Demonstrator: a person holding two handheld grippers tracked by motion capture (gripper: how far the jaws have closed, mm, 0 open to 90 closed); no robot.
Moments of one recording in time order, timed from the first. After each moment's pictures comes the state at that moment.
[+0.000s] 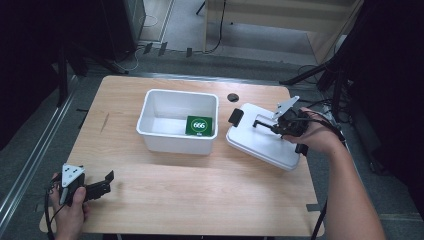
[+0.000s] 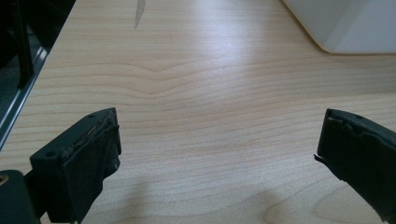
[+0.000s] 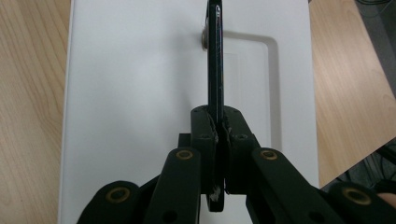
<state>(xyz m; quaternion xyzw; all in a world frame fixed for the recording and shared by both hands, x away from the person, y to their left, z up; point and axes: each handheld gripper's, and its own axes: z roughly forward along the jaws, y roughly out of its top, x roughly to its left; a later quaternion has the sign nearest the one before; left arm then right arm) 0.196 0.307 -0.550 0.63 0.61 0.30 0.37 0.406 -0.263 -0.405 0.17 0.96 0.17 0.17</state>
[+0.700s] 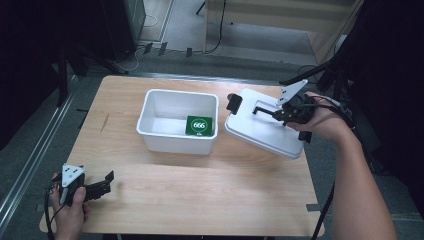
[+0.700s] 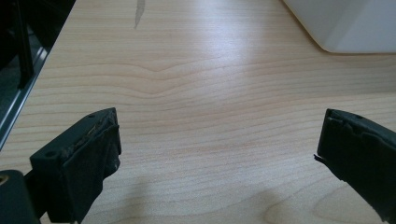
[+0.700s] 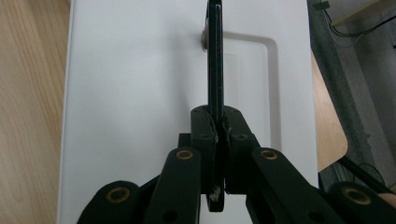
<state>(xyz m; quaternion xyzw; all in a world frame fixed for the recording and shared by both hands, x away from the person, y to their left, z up) 0.196 0.307 -0.550 0.63 0.61 0.30 0.37 0.406 -0.255 -0.350 0.14 0.95 0.19 0.19</state>
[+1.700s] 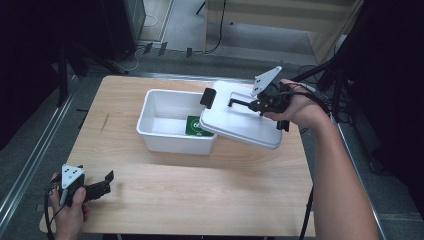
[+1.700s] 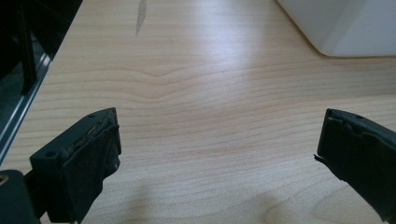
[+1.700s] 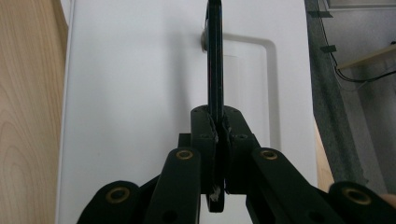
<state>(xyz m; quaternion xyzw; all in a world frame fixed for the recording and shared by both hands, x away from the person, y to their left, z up) 0.193 0.305 -0.550 0.63 0.60 0.32 0.38 0.412 -0.186 -0.327 0.08 0.96 0.22 0.19</state>
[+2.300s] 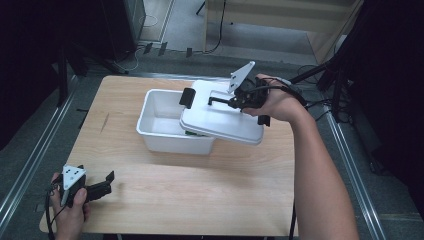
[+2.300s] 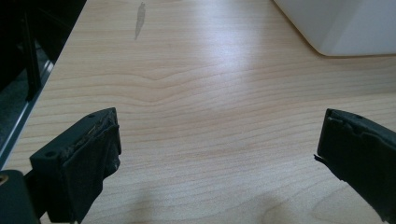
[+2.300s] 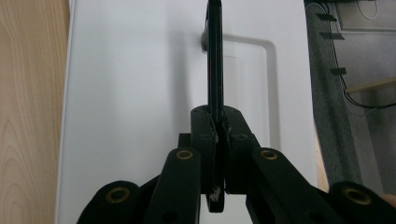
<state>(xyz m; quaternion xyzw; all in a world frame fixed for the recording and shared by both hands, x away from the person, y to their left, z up) 0.193 0.303 -0.550 0.63 0.60 0.32 0.37 0.419 -0.131 -0.326 0.04 0.96 0.22 0.17</state>
